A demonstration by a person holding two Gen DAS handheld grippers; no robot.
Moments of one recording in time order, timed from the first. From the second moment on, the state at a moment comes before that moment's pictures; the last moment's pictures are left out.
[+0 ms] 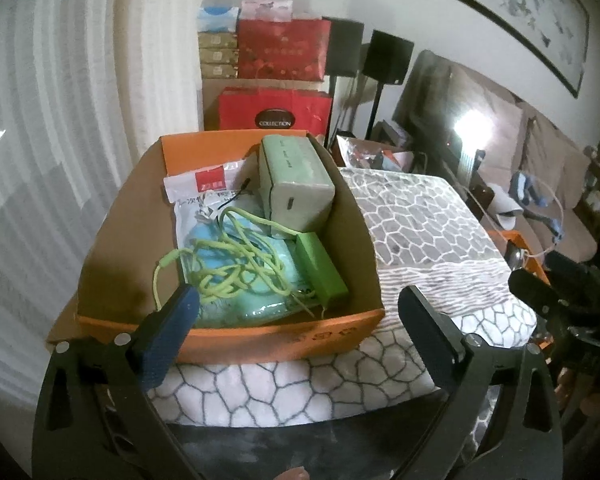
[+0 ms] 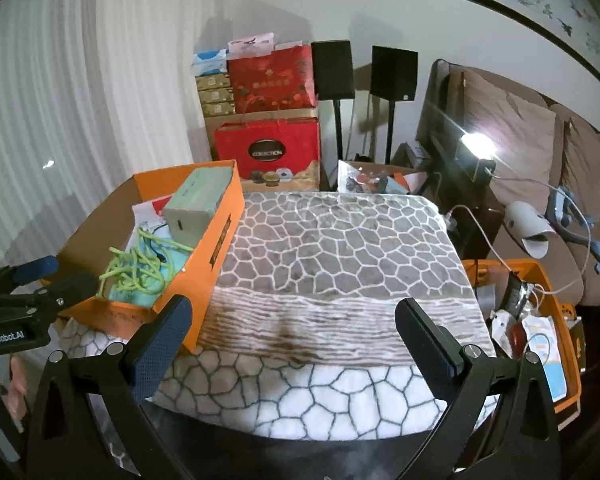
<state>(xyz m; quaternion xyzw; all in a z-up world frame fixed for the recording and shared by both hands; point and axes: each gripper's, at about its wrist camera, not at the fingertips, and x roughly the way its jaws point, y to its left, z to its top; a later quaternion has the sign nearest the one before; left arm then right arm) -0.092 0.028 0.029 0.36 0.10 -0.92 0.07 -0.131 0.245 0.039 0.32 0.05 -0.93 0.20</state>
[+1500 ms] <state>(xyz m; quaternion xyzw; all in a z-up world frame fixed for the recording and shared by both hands) -0.055 0.047 0.026 0.36 0.08 -0.92 0.12 -0.103 0.247 0.030 0.31 0.06 -0.93 0.18</state>
